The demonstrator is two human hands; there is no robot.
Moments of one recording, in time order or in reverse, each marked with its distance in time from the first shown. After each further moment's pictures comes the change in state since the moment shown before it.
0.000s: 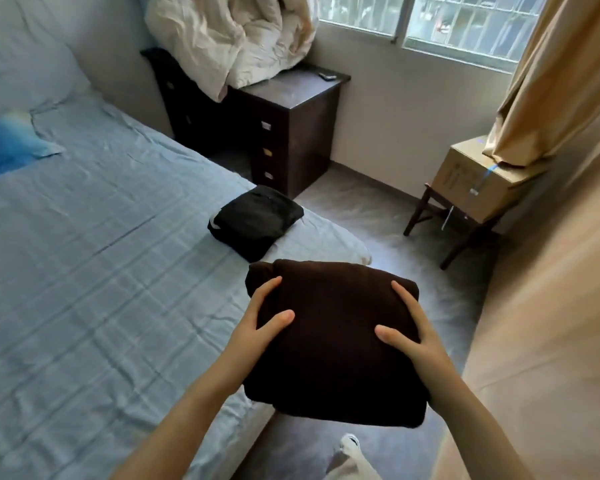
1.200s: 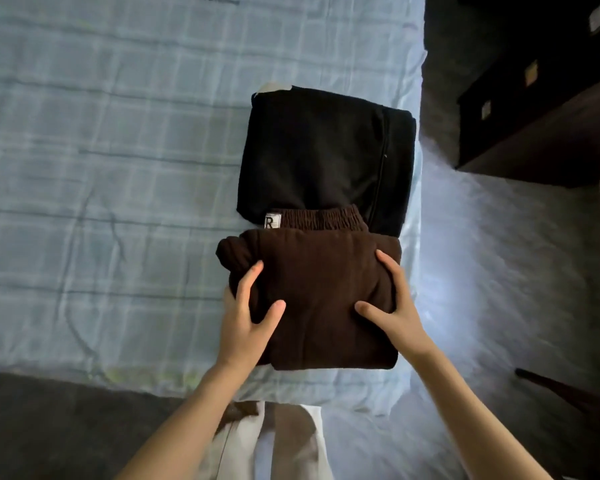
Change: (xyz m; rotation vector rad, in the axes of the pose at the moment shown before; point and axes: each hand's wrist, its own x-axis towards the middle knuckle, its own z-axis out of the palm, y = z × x) left_hand 0.454 -0.232 0.125 -0.018 1.150 -0.410; right_hand 0.683 0.190 0.059 -0.466 -1.101 0.044
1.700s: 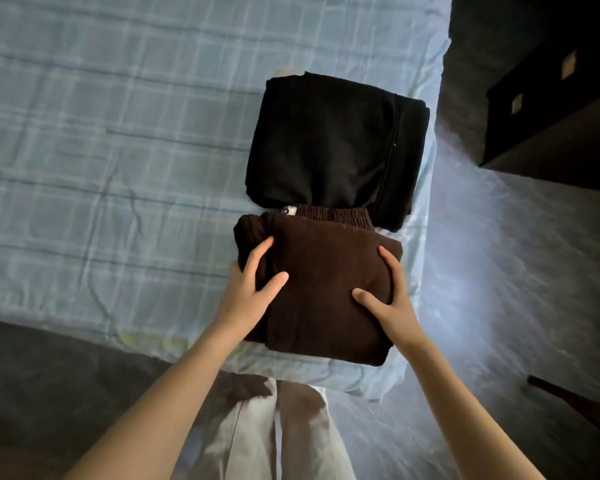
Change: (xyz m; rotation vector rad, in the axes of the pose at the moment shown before) left_hand 0.012 0.013 -0.002 0.219 -0.105 -0.129; right_hand -0.003 0.015 -0.008 0.097 -0.018 0.089
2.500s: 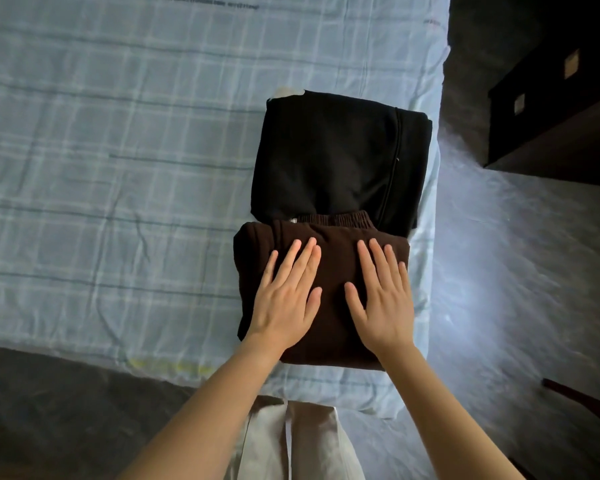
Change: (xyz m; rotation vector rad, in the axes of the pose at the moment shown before) left_hand 0.026 0.019 0.028 0.840 0.117 0.559; right_hand 0.023 -0.016 0.040 -0.977 0.252 -0.363
